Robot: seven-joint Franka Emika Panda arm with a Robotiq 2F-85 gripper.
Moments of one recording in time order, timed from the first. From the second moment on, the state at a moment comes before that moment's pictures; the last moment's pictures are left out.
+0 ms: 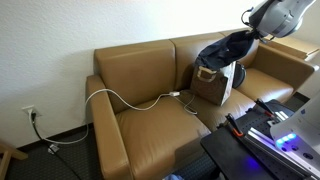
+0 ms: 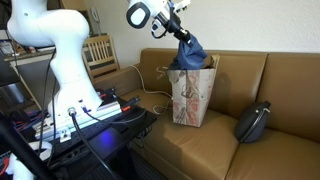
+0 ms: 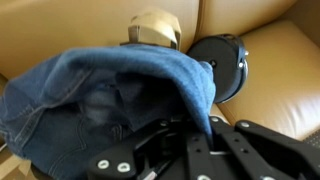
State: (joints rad) arm 0.76 -0.02 -1.13 -2.66 0.59 3.39 2.60
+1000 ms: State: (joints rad) arm 0.58 -0.05 -0.70 -2.62 0.61 3.16 2.50
